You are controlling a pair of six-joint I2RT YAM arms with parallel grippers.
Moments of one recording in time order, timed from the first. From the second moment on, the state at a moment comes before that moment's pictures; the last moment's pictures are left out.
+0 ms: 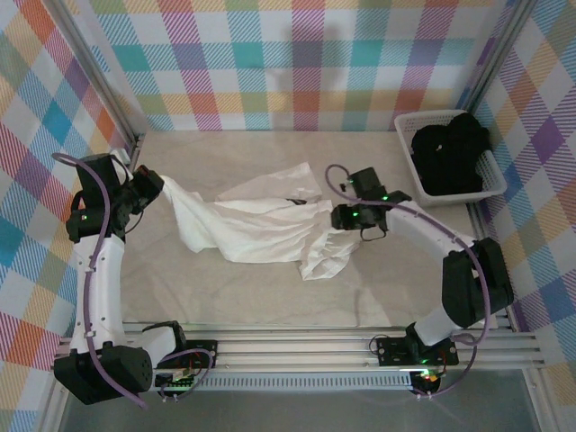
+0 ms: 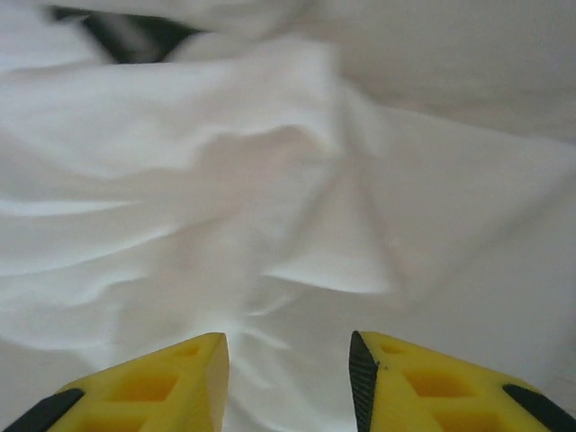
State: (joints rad) left arm 0.23 1.09 1.23 -0.74 0.33 -0.55; right arm 0.48 1.54 1.07 -0.55 -0.13 0.28
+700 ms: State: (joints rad) left arm 0.22 1.09 1.23 -0.71 0.33 -0.55; right arm 0.40 1.68 1.12 -0.55 0.01 0.20
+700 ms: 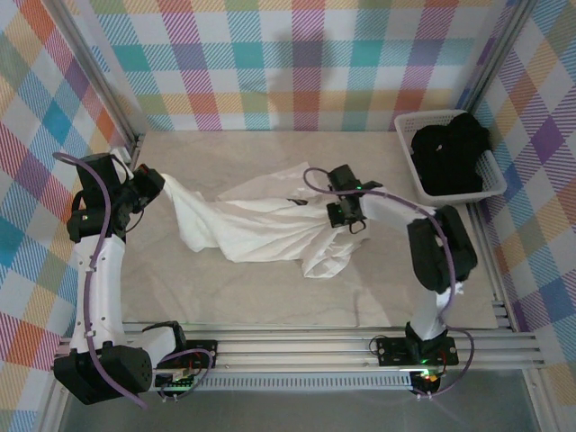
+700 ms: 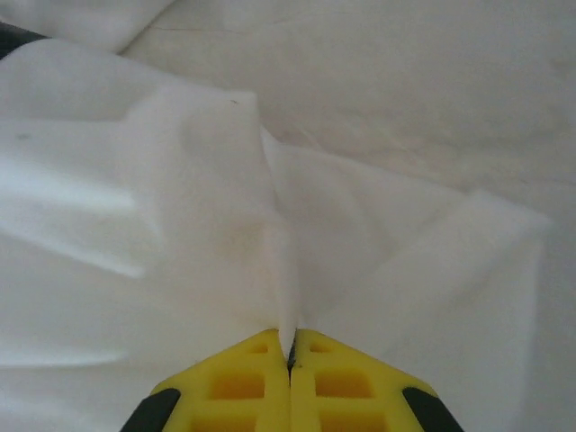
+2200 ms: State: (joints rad) left arm 0.22 1.12 1.21 -0.71 0.33 -0.55; right arm 0.46 1.47 0.91 -0.59 -0.09 0.44
